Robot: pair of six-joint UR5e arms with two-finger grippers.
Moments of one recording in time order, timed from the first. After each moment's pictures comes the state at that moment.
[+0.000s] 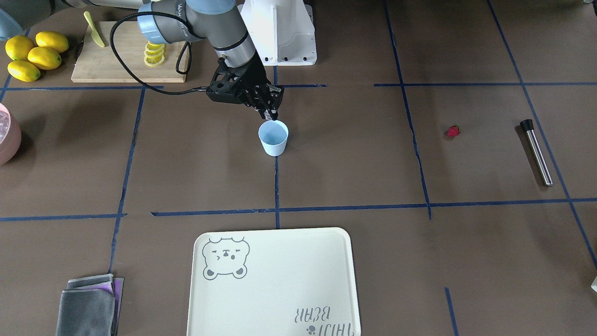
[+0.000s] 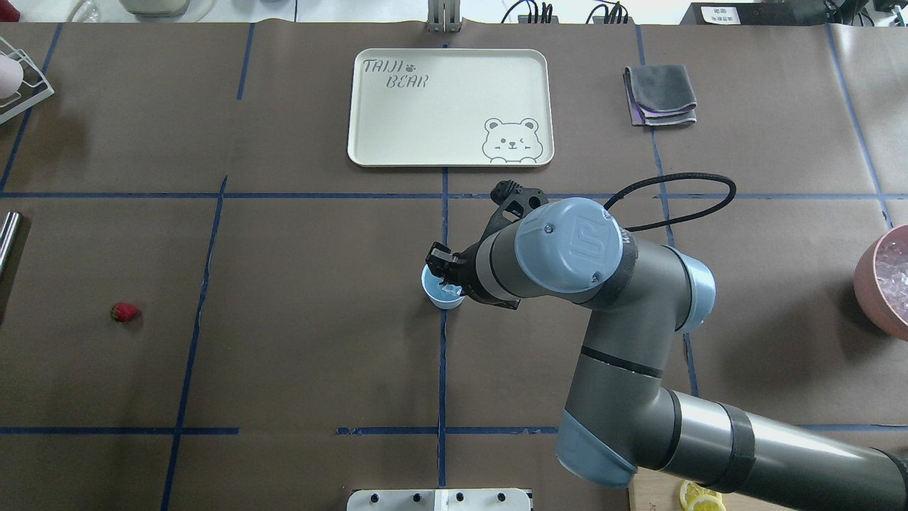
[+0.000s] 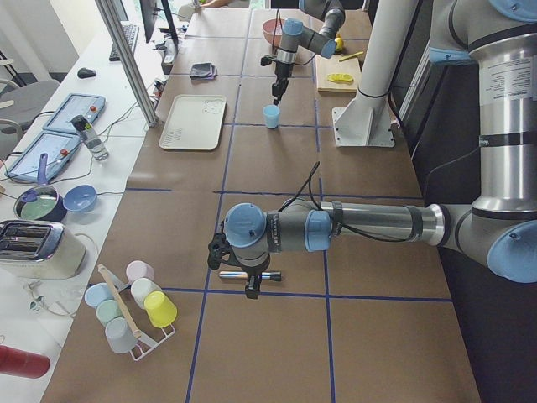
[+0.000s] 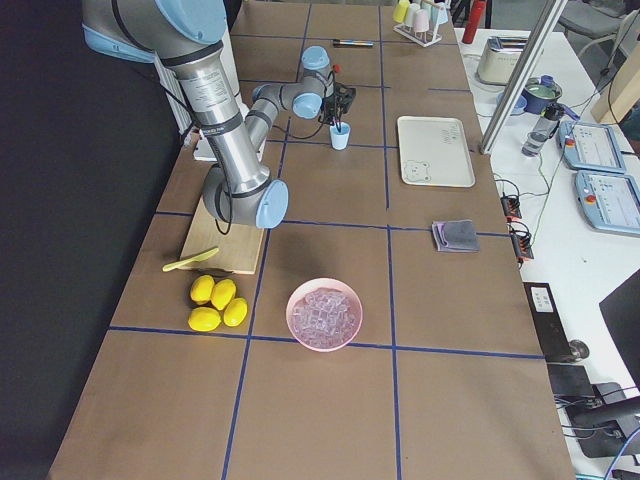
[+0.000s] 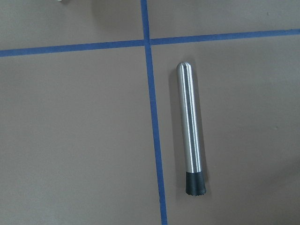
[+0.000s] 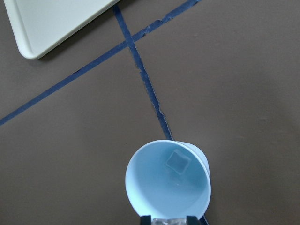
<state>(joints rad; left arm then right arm) -1.59 -1.43 -1.74 -1.48 -2.45 0.15 0.42 -0.96 1.80 -1.32 1.74 1.78</state>
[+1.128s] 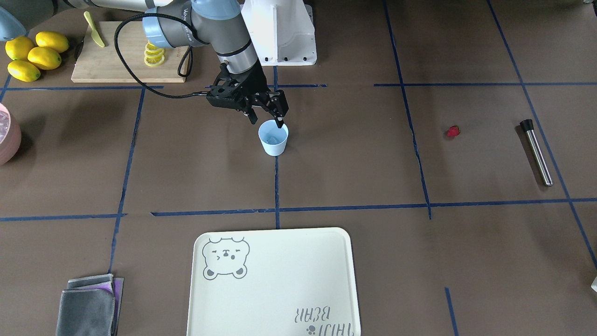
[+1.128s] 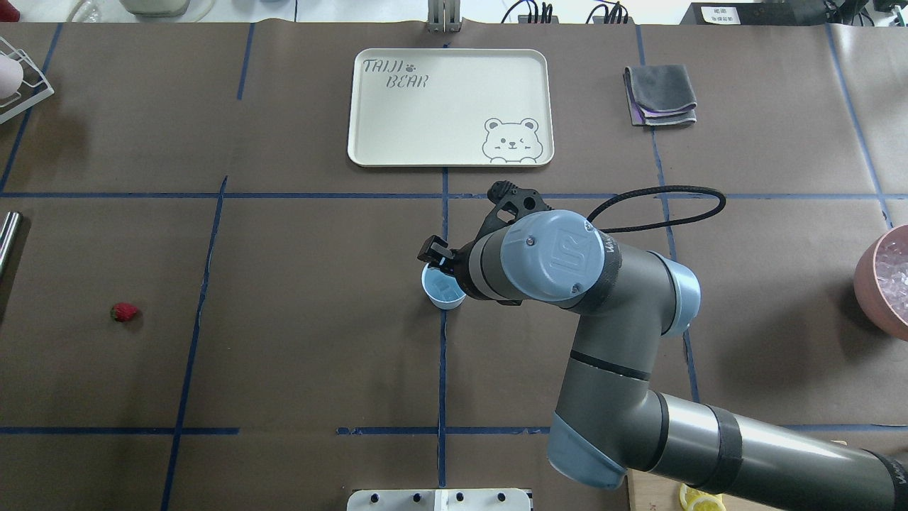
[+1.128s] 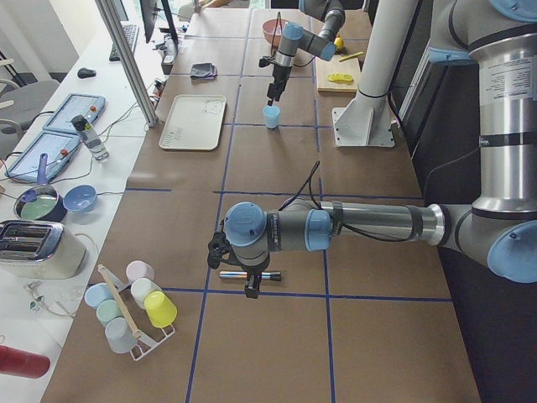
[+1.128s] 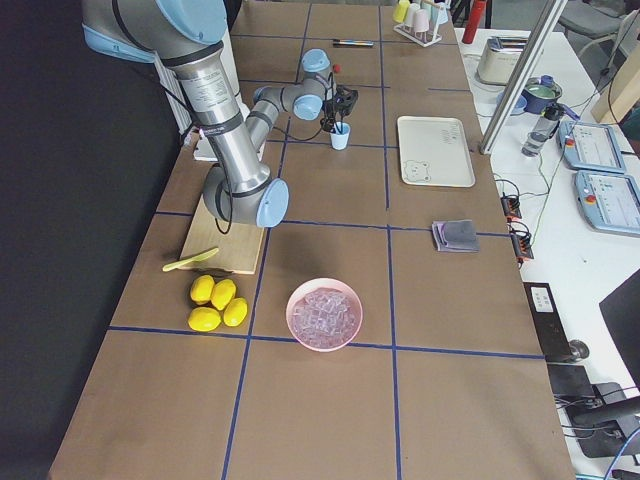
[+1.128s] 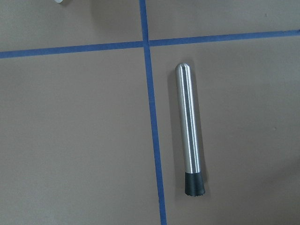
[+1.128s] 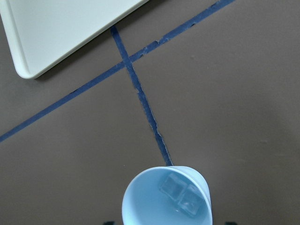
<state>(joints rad) -1.59 -1.43 -1.74 -1.48 -2.45 0.15 0.43 -0.96 1.79 -1.33 1.68 1.78</state>
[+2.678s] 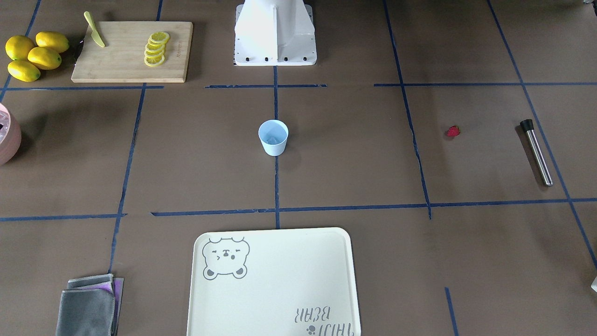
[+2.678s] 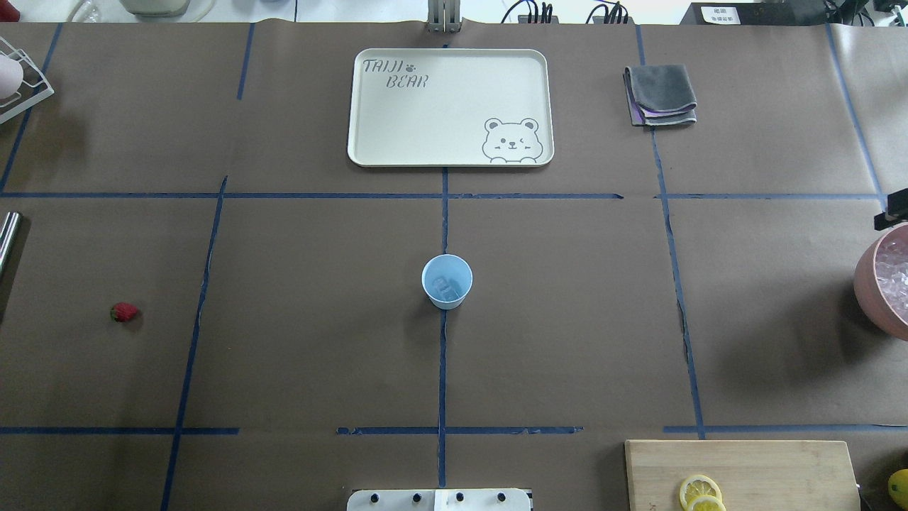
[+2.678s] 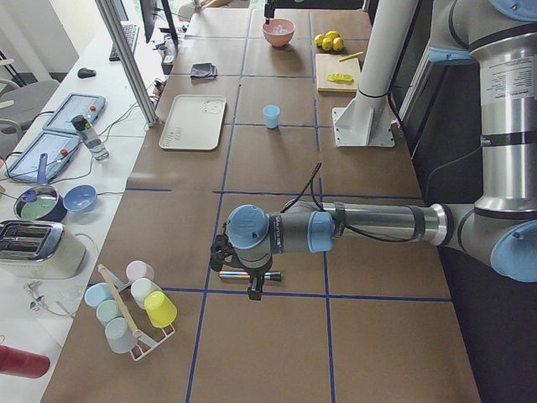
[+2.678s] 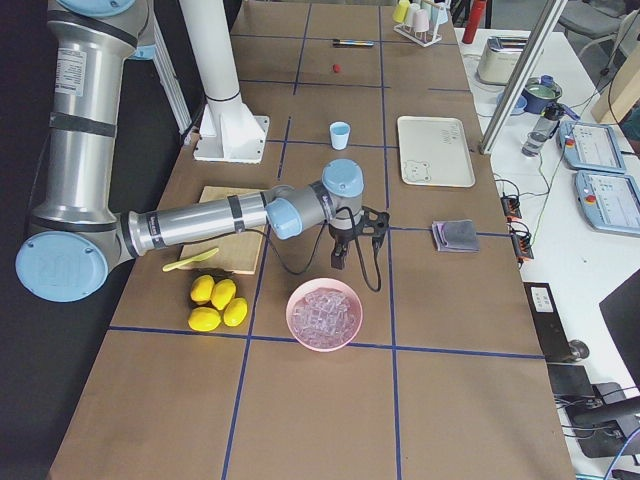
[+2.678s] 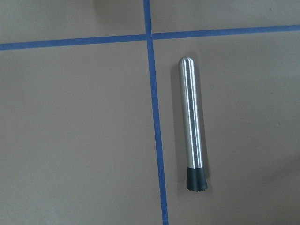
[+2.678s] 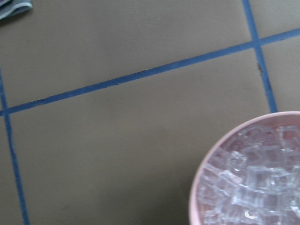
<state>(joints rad) -1.59 -1.42 -1.74 -1.48 -2.45 0.15 1.29 -1.75 1.89 -1.32 2.34 0.73</state>
